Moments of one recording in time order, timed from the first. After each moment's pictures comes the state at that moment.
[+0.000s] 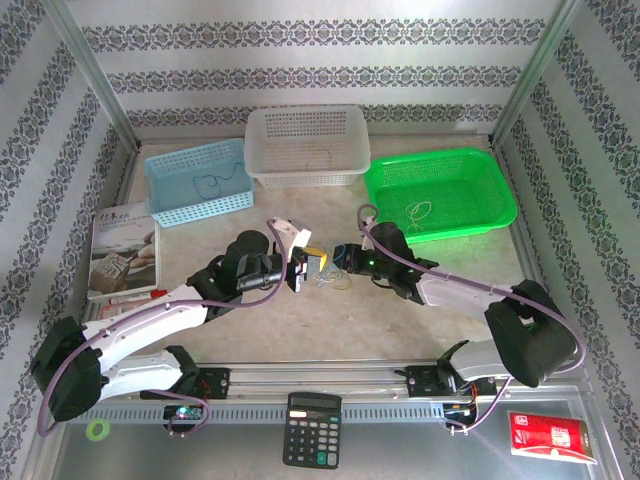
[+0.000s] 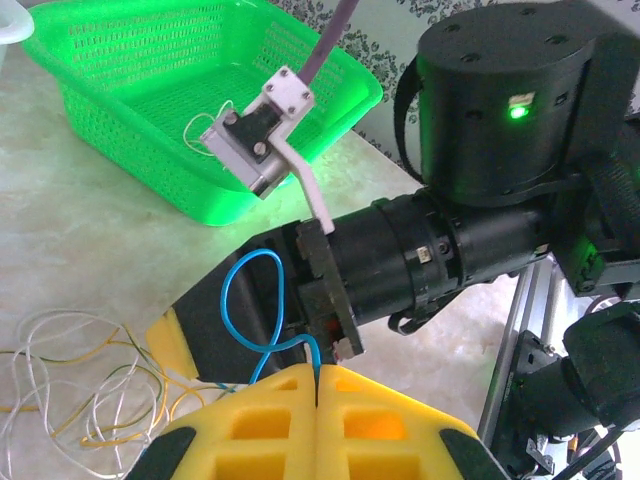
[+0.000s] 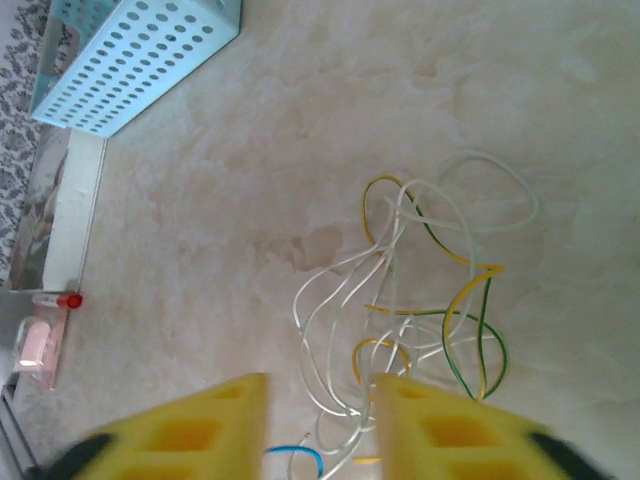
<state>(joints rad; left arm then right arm) -0.79 1.13 0.68 0.14 0.26 -0.35 0.59 1.38 0.58 0.18 -0.28 0.75</state>
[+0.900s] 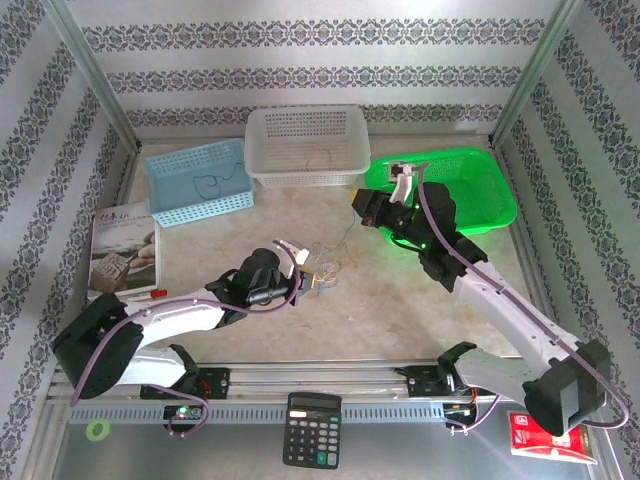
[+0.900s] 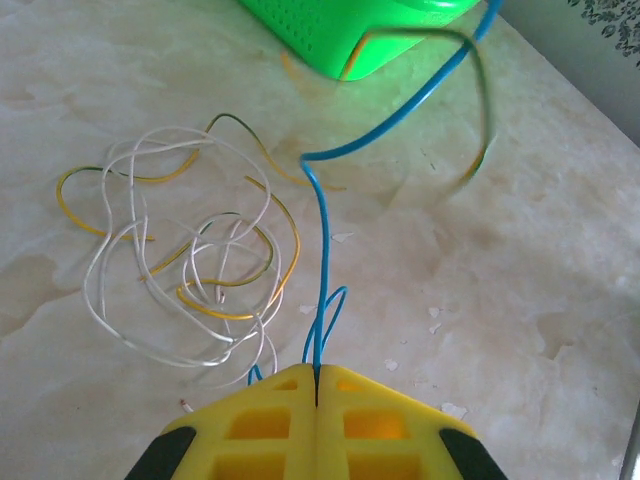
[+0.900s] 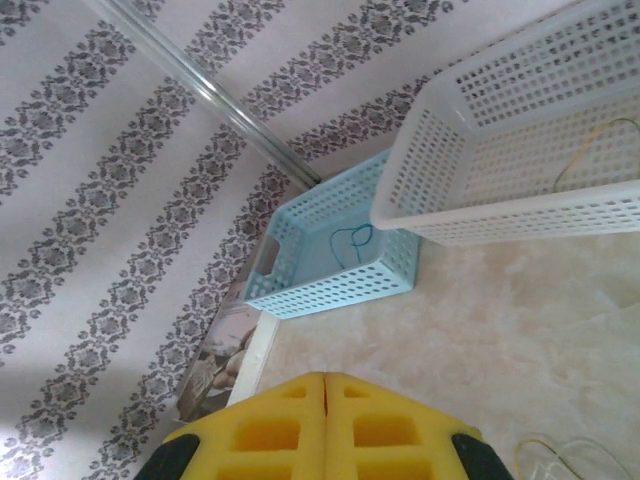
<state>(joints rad) -0.77 1.31 0.50 0.29 0.16 -0.35 0.50 1.09 0.89 0.00 -0.31 0.71</state>
